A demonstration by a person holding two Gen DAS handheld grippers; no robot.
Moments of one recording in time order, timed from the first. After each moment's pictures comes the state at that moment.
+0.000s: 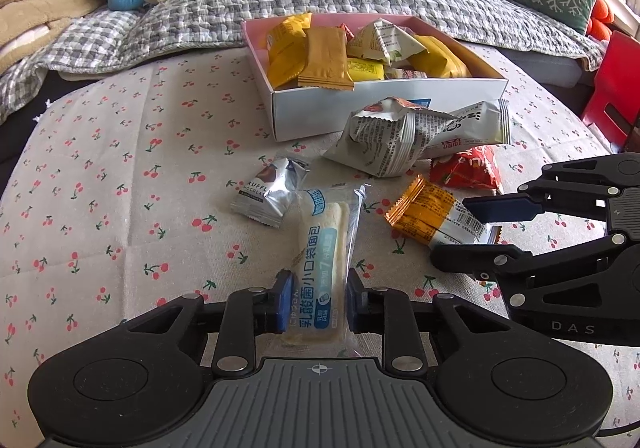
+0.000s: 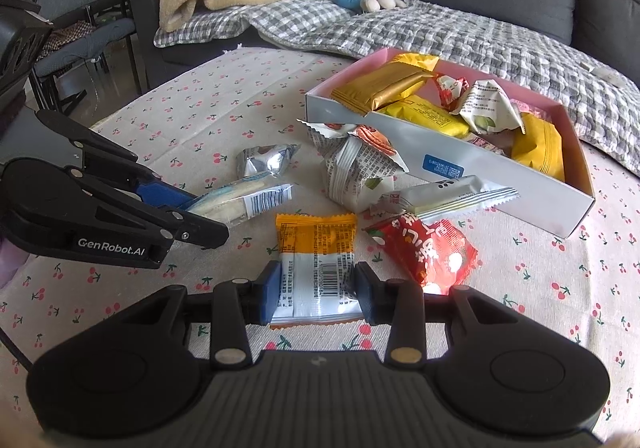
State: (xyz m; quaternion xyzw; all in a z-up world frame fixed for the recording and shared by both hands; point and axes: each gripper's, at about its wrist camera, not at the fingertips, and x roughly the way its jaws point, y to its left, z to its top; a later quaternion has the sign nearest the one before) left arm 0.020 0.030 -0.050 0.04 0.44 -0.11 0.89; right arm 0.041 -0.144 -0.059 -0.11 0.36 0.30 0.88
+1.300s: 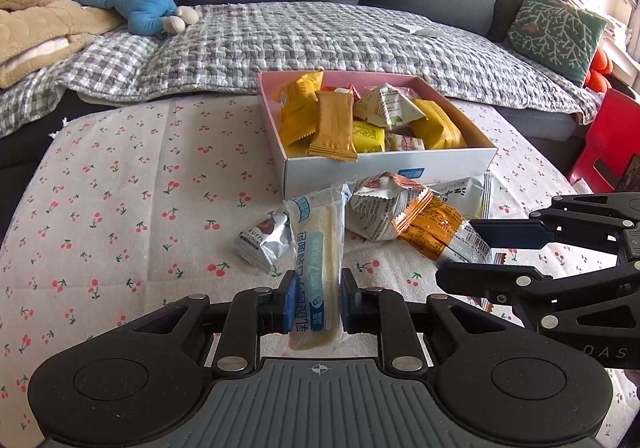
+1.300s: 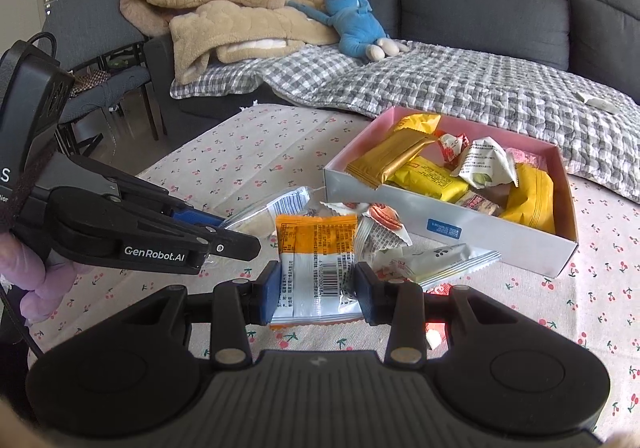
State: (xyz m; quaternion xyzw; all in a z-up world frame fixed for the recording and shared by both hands) left arm 0.018 0.042 -0.011 -0.01 0.40 -0.11 0.91; right arm 0.033 -0.150 -0.015 -0.06 0.31 0.32 0.89
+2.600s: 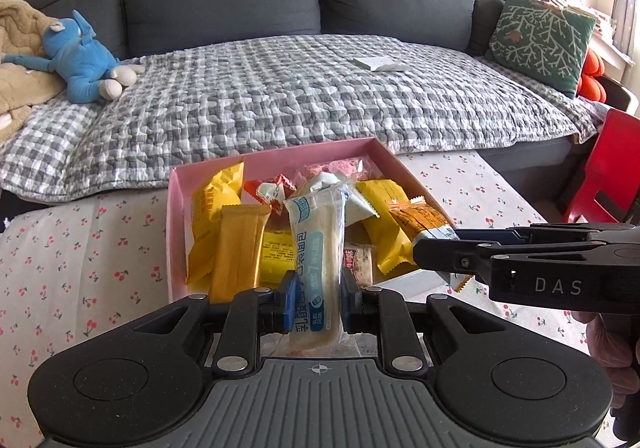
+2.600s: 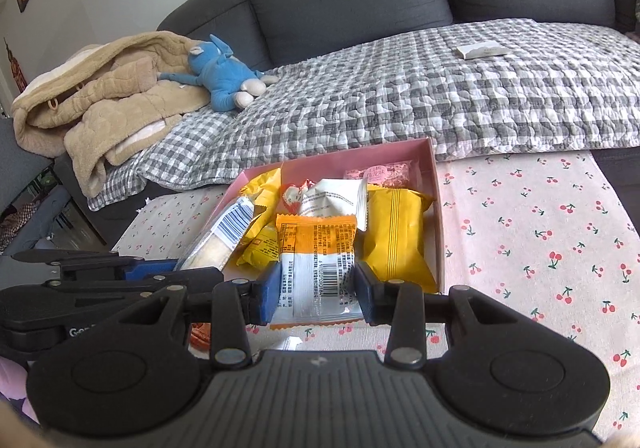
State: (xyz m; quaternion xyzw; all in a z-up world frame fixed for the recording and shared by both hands) left arm 0.123 -0.049 0.016 0.03 0.37 -0.13 0.92; right arm 0.136 -0.238 -0.015 0.12 0.34 0.22 0.91
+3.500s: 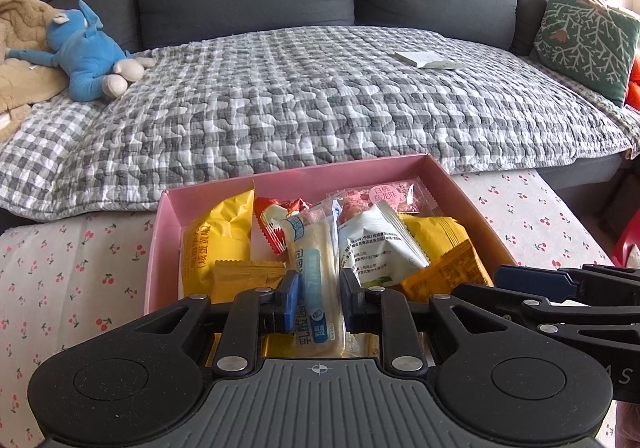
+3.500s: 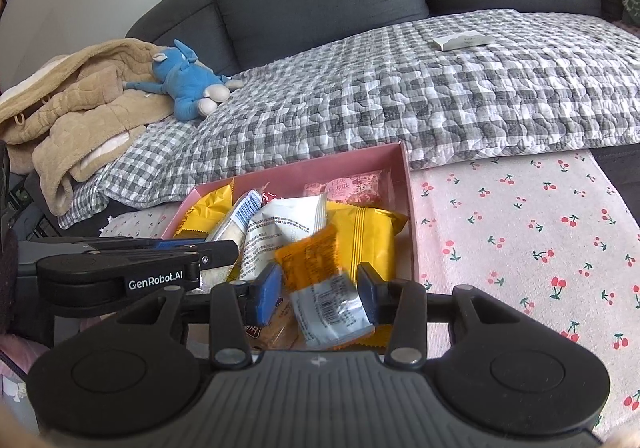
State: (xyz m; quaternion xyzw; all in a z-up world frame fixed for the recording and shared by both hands) left arm 0.197 -0.066 -0.008 0.03 0.38 -0.08 0.92; right arm 0.175 -0.241 -0.031 0.12 0.34 0.19 0.91
